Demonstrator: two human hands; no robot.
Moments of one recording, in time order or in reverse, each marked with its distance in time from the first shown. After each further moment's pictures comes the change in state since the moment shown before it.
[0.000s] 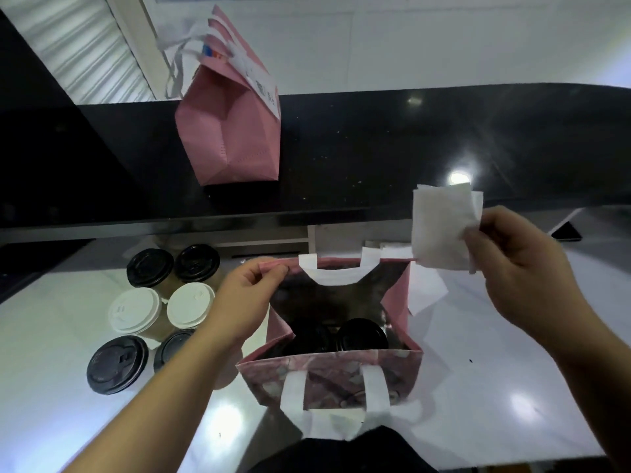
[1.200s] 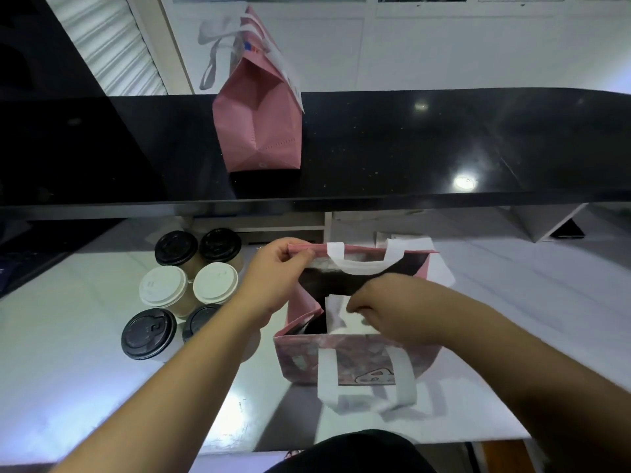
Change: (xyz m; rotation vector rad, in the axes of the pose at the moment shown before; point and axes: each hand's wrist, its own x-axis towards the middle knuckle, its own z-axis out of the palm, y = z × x) left_hand -0.019 0.018 0.000 0.050 0.013 -0.023; right_hand -0.031 -0.044 0.104 -0.590 -0.917 -0.270
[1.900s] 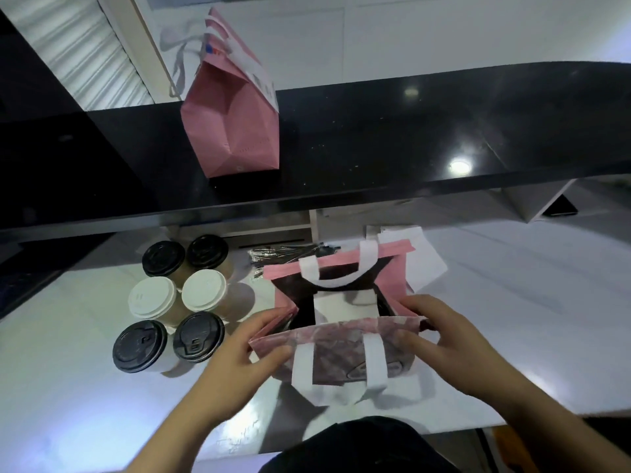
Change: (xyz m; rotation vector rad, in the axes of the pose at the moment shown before) left_hand -0.085 -0.065 -0.035 0.138 -0.284 0.053; right_hand -0.079 0.055 0.084 0.767 0.481 0.131
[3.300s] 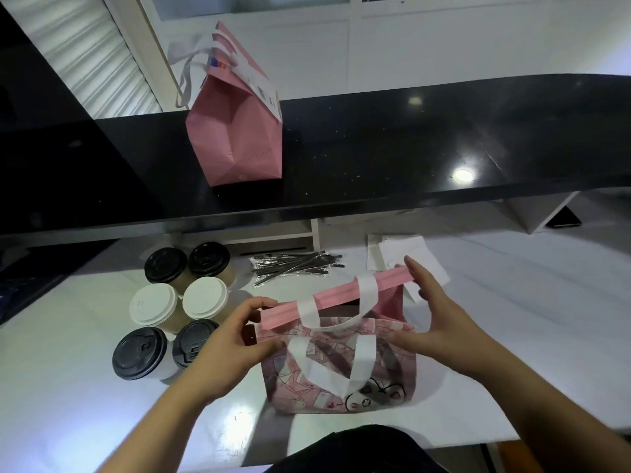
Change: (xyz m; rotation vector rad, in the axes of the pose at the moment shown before) left_hand 0.035 -0.015 -0.019 -0.151 -0.016 -0.076; right_hand 0.037 0.006 -0.011 0.022 -0.039 0.082
